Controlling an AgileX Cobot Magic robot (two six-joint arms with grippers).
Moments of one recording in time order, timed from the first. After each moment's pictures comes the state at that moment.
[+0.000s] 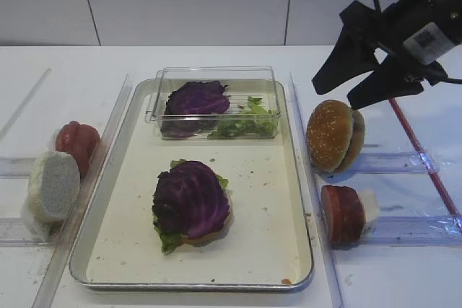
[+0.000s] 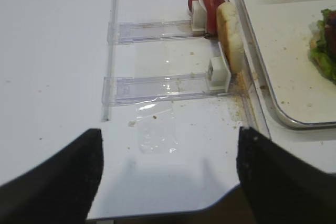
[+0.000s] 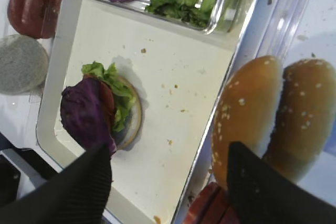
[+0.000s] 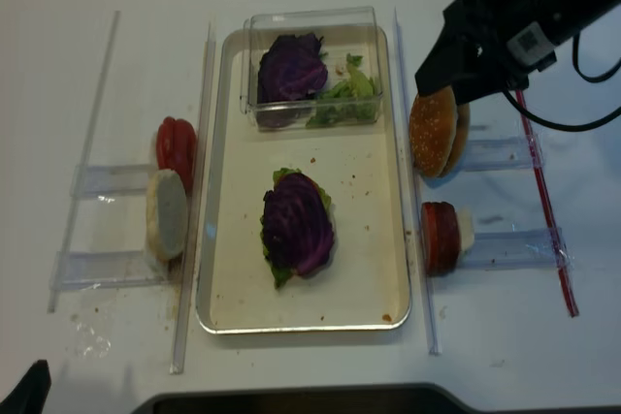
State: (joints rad) left arm 0.02 -0.02 -0.49 -0.01 1.18 -0.01; right arm 0.05 1.62 -1.23 0.82 1.16 -0.48
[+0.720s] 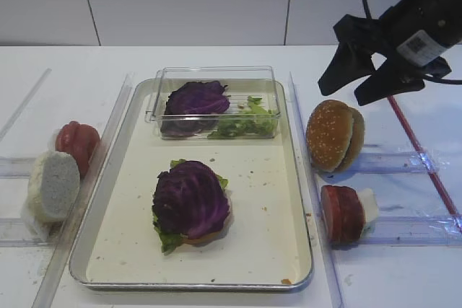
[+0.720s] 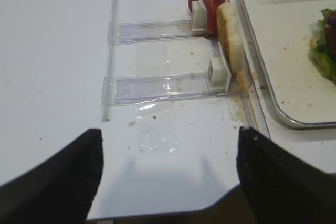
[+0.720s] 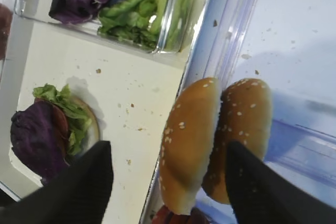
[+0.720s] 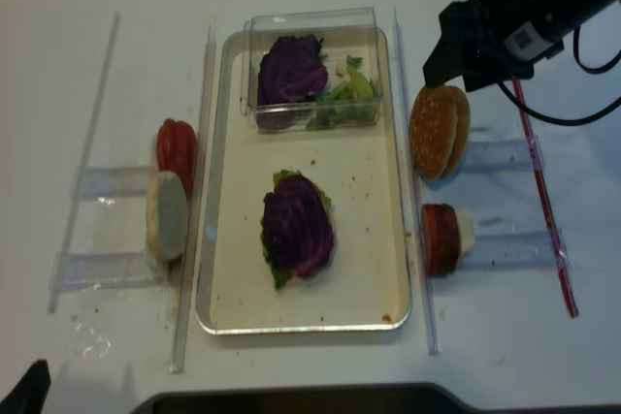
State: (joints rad) left arm 0.02 -0.02 -0.49 0.00 1.18 -0.01; right arm 0.06 1.64 -1.23 0.72 1.04 -0.44
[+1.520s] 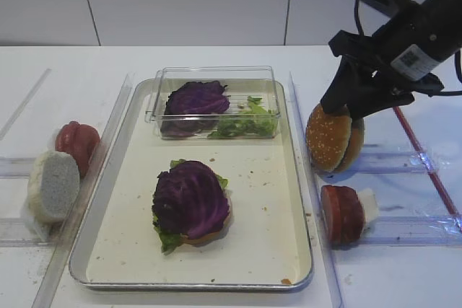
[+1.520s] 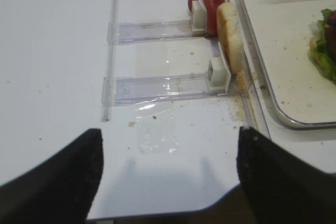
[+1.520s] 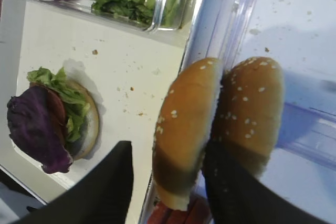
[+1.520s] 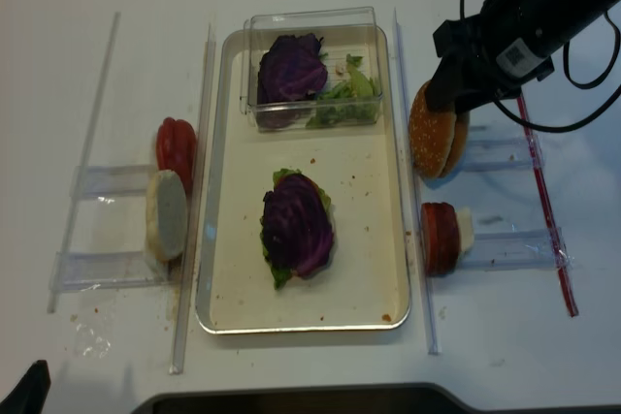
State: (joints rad) left arm 0.02 -0.02 -0.49 0.00 1.18 -0.01; right arm 0.07 1.69 -1.23 0.72 1.09 -0.43
